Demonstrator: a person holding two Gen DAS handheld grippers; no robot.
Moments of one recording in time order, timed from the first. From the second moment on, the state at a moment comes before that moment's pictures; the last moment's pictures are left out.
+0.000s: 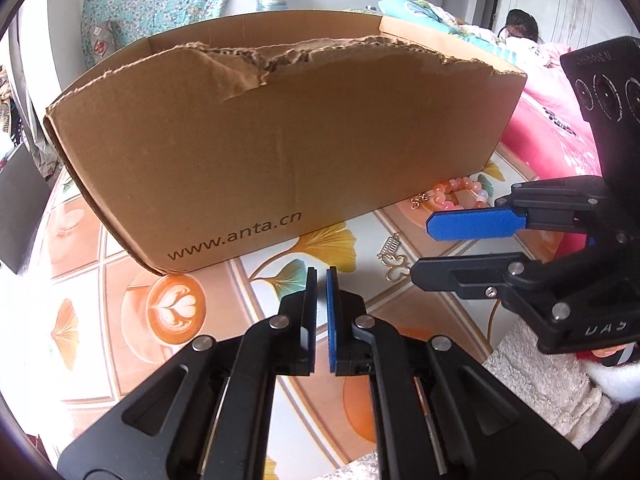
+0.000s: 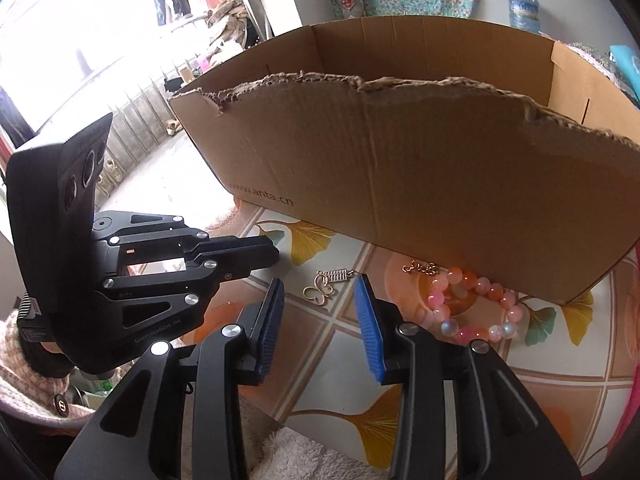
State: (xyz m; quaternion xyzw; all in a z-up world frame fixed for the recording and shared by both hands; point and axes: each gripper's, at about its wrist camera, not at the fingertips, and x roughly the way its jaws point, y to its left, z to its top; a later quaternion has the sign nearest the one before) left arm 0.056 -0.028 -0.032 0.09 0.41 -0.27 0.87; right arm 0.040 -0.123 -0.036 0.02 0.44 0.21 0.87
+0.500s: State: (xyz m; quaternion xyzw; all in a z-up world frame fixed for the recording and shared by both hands) left arm 0.058 -0.019 -0.032 0.07 0.41 -0.26 0.87; right arm 0.044 -0.095 -0.044 -0.04 0.45 0.16 0.88
